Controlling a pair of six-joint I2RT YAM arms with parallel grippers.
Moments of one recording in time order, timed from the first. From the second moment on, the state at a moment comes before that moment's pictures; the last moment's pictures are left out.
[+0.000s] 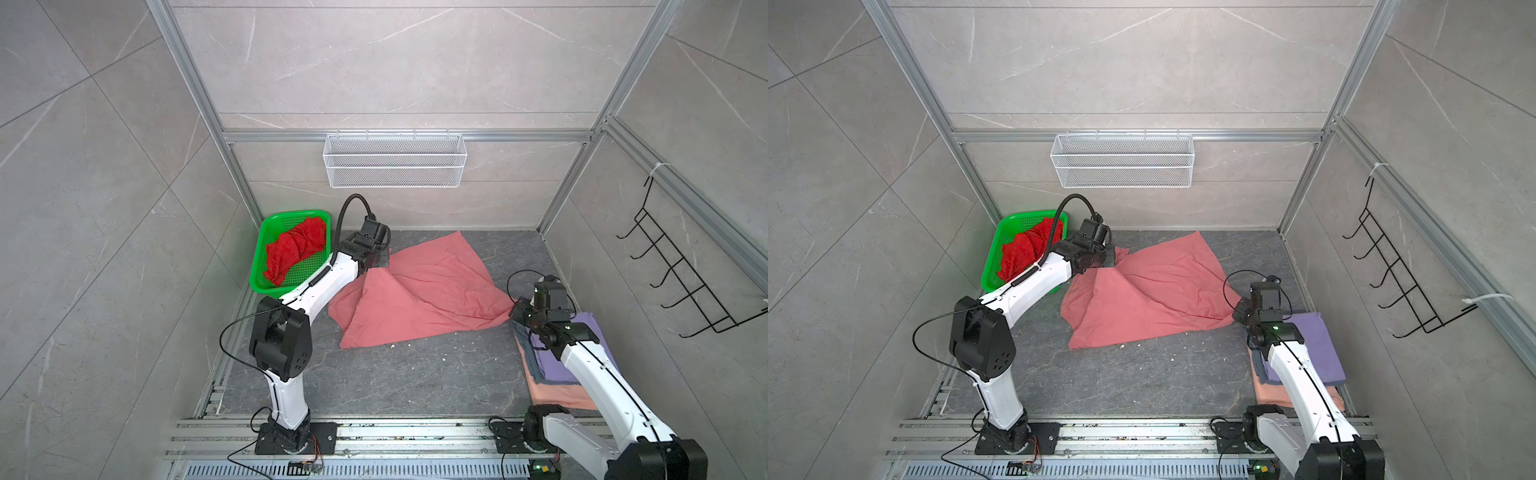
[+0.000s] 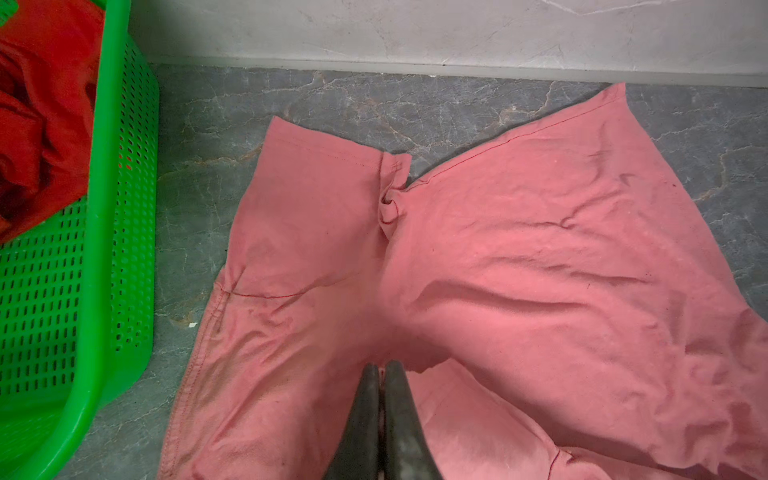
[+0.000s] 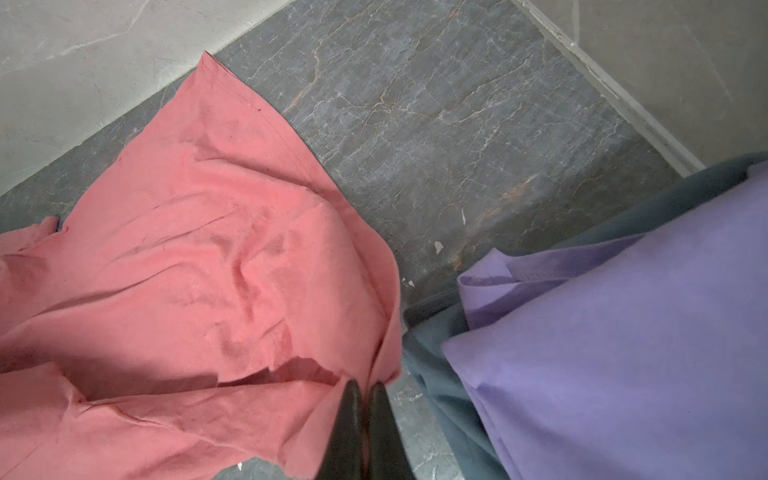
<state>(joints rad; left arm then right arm) -0.51 1.85 1.62 -0.61 -0.20 -0.38 0.03 1.02 0.71 -0.47 0.13 0.48</state>
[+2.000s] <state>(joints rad) -0.39 0.96 1.96 -0.41 -0.06 -0.01 0.03 0.85 1.61 -0.41 -0.11 0.29</state>
